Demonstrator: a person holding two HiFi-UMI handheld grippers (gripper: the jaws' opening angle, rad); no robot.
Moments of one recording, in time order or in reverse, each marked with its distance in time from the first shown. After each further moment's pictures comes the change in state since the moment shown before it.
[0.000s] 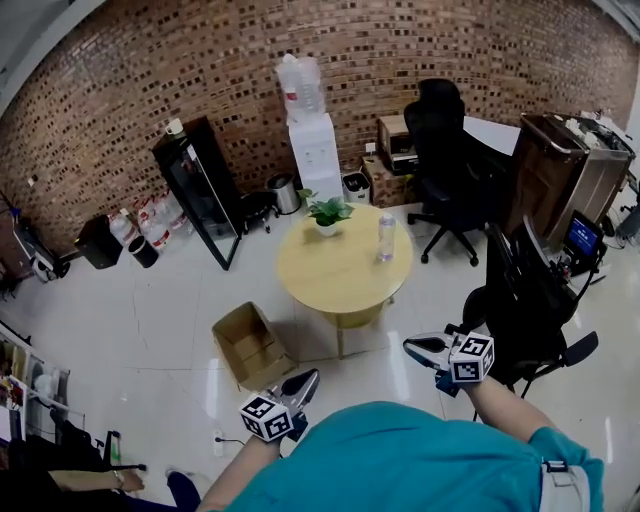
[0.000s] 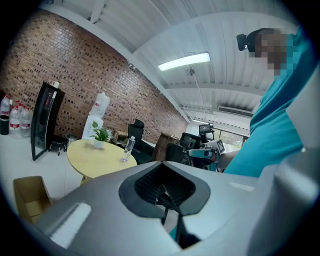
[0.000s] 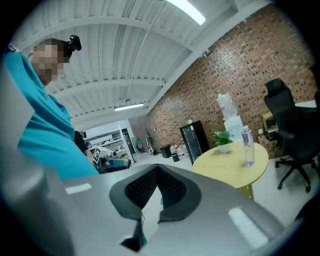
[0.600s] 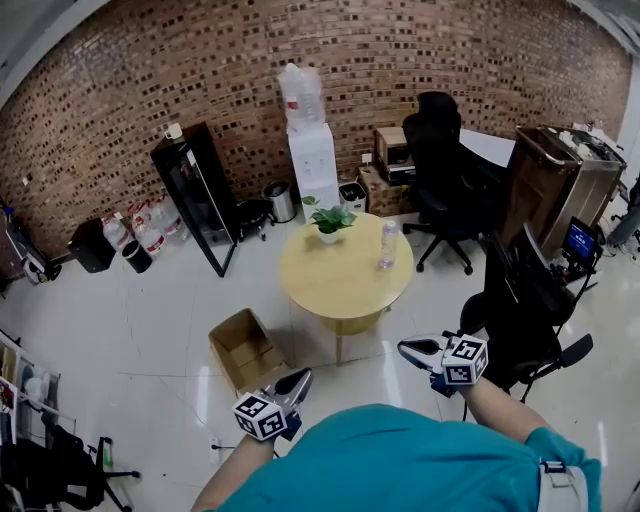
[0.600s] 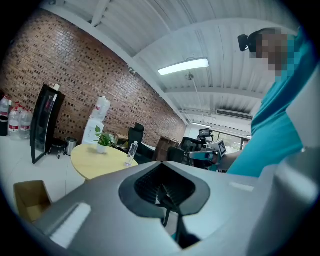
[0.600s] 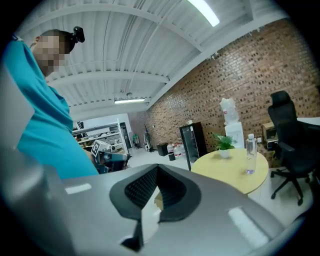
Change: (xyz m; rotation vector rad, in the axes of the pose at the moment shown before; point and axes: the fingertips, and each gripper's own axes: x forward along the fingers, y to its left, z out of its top) left arm -0.039 0.019 0.022 0.006 -0.032 -0.014; right arm 0.036 0.026 0.006 -0.096 0.044 -0.040
